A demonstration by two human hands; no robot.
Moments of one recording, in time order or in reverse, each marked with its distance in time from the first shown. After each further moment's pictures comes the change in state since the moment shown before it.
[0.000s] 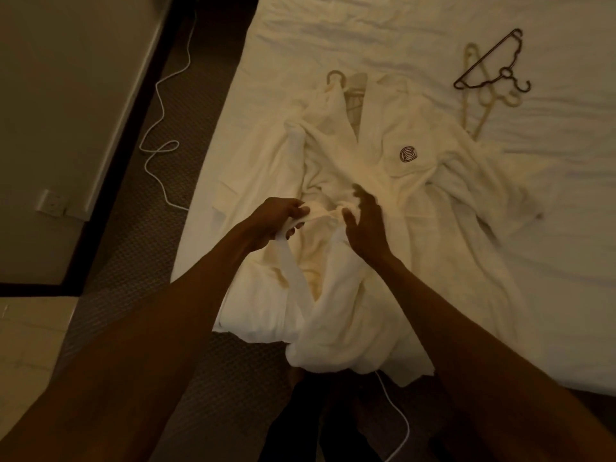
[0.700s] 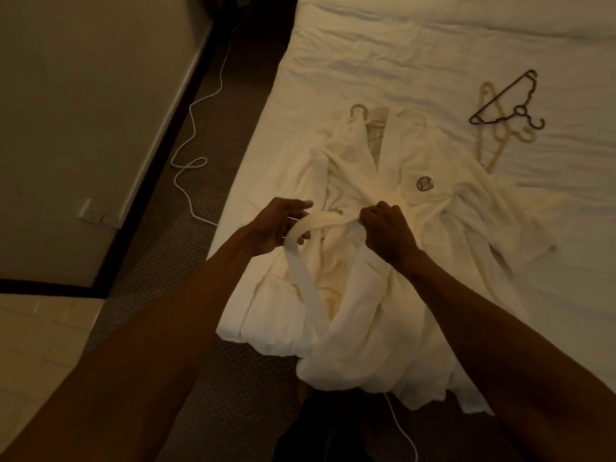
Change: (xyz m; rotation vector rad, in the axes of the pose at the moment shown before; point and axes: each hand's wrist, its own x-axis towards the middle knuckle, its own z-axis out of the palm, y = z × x) left_hand -0.050 0.049 -0.043 -0.240 -0.024 -0.061; right_hand 0.039 -0.039 -0.032 -0.687 -0.079 -0.566
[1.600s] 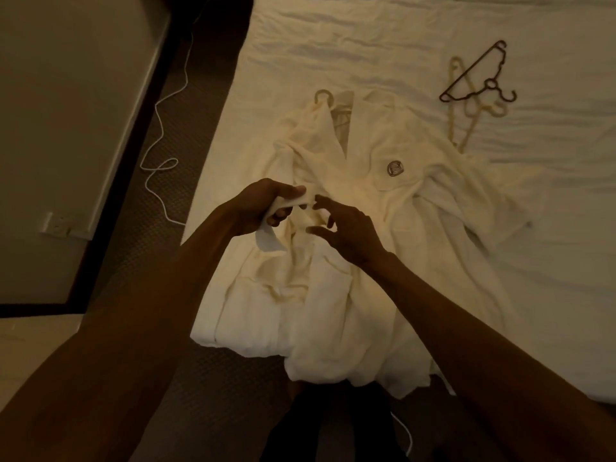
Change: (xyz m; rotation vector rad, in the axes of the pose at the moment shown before) left_hand 0.034 0.030 0.049 0.279 -0.121 0.084; right_hand -0.020 -0.002 -0.007 0.496 -0.028 0.172
